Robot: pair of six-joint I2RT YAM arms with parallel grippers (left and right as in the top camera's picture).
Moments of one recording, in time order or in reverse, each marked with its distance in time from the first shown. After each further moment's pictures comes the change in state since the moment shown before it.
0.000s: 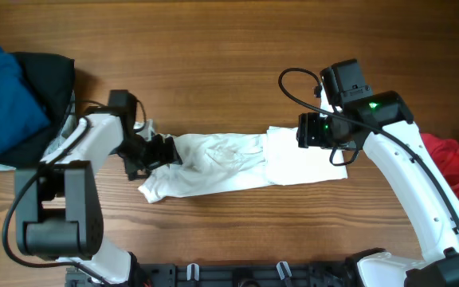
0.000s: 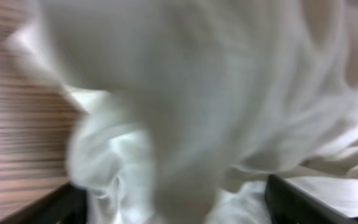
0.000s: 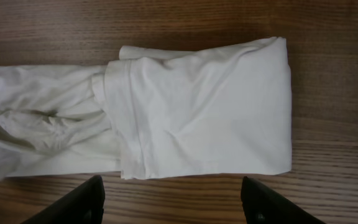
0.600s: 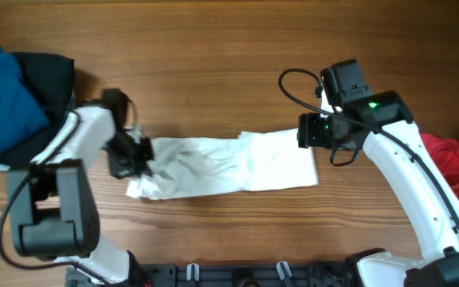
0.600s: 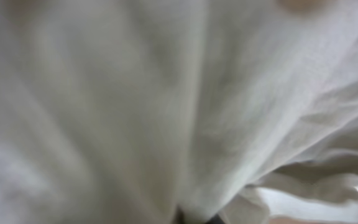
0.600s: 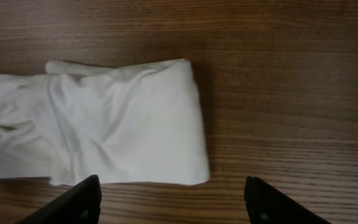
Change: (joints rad) left arm 0.069 0.003 0.084 -0.201 -0.166 0.003; right arm 0.000 0.004 0.000 -0.005 0.018 0.001
